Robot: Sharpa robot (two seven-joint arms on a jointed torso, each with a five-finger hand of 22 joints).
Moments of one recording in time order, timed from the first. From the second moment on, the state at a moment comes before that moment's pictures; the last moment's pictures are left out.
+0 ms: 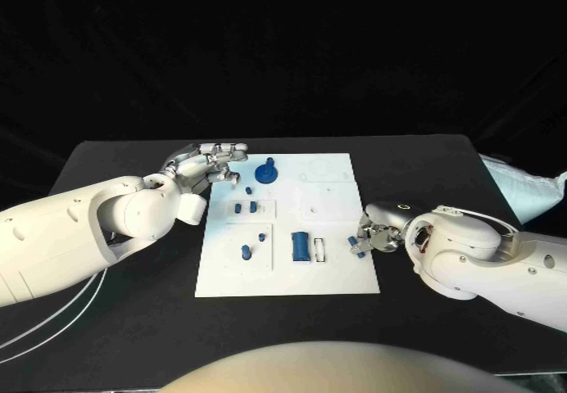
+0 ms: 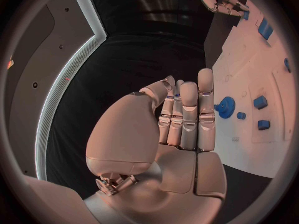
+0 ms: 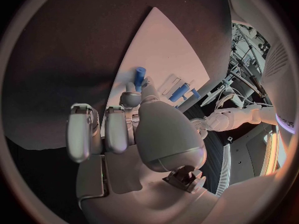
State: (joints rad) left arm 1.14 -0.87 -0.02 1.51 0.07 -0.16 0.25; left_hand 1.37 -0.11 0.44 -0.06 0.09 1.11 0.14 0.08 0.07 1.14 0.08 0.28 0.11 1.20 0.00 1.08 0.58 0.17 1.23 0.10 0.41 1.14; right arm 1.01 -1.04 -0.03 1.86 -1.59 -0.13 -0.57; right_hand 1.44 0.12 -0.23 0.08 0.11 1.12 0.08 0.18 0.21 1.31 0.01 0.86 1.03 1.46 -0.07 1.36 1.26 0.05 1.42 0.05 1.42 1.31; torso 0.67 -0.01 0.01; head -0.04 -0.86
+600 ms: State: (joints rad) left arm 1.14 -0.87 -0.02 1.51 0.07 -0.16 0.25; left_hand 1.37 -0.11 0.44 -0.06 0.09 1.11 0.14 0.08 0.07 1.13 0.08 0.29 0.11 1.20 0.00 1.08 0.57 0.17 1.23 0.10 0.41 1.14; right arm 0.99 -0.99 -0.02 1.84 -1.75 -0.10 -0.57; right_hand 1.50 0.11 -0.19 0.02 0.07 1.12 0.08 0.17 0.20 1.30 0.00 0.82 1.00 1.46 -0.07 1.36 1.26 0.05 1.42 0.05 1.42 1.31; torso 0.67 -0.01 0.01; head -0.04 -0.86
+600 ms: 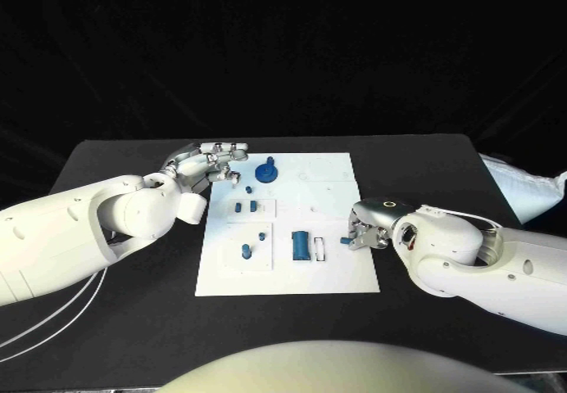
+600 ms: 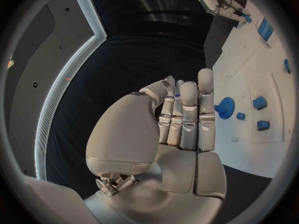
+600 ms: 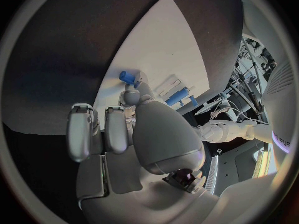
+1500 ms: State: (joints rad) left arm 1.14 -0.87 -0.02 1.51 0.07 -0.16 0.24; left_hand 1.37 -0.11 0.44 -0.06 0.09 1.11 0.14 0.08 0.07 1.13 0.08 0.29 0.11 1.20 0.00 1.08 0.57 0.17 1.23 0.10 0.41 1.14; right arm 0.99 -1.02 -0.04 1.88 -1.50 -0.24 -0.58; right_hand 1.33 0.07 0.02 0.10 0.19 1.15 0.07 0.14 0.20 1.34 -0.01 0.86 1.05 1.46 -0.07 1.37 1.30 0.05 1.43 0.04 1.43 1.31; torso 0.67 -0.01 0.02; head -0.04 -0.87
